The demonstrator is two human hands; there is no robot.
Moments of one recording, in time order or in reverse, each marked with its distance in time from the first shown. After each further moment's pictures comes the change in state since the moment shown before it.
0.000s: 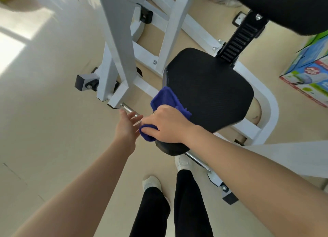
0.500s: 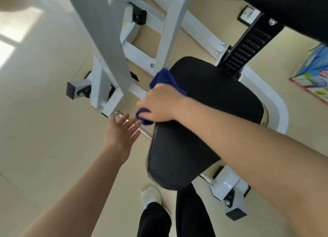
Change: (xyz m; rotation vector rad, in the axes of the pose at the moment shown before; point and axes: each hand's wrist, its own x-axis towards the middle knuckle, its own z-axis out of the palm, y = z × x) left_hand 0.046 0.029 0.027 -0.183 -0.046 -0.052; right_hand 0.082 0.081 -0.047 -0.420 -0.125 -0.052
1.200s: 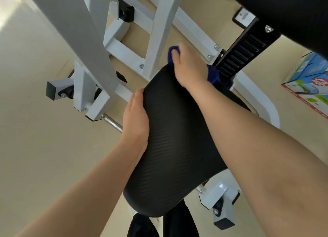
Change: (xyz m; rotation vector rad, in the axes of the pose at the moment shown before) left_hand -0.008 0.003 0.108 0.334 -0.013 0.234; right_hand -0.001 0.124 0.018 0.428 0.426 0.861
